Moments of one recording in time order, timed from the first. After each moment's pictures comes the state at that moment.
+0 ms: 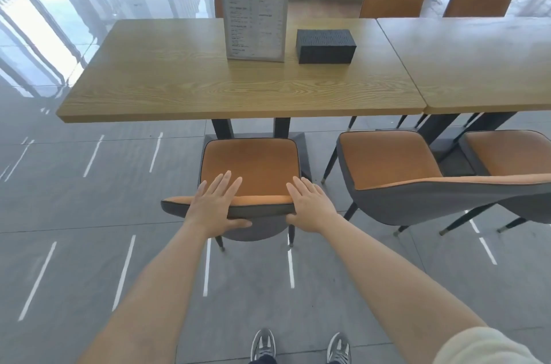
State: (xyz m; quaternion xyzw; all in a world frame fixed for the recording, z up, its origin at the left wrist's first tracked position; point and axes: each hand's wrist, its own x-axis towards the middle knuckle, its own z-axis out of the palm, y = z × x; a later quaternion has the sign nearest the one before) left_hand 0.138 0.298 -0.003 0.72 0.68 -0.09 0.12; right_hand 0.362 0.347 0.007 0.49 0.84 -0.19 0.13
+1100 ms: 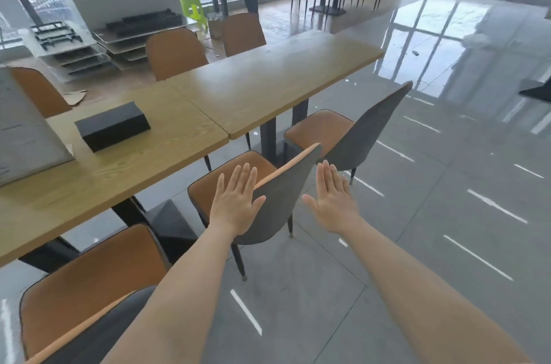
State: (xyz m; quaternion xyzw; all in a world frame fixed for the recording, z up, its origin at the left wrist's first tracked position) left_hand 0.539 0.384 0.072 0.90 0.43 0.02 0.01; right_hand 0.728 0.277 0.081 0.82 0.57 -0.10 -0.05
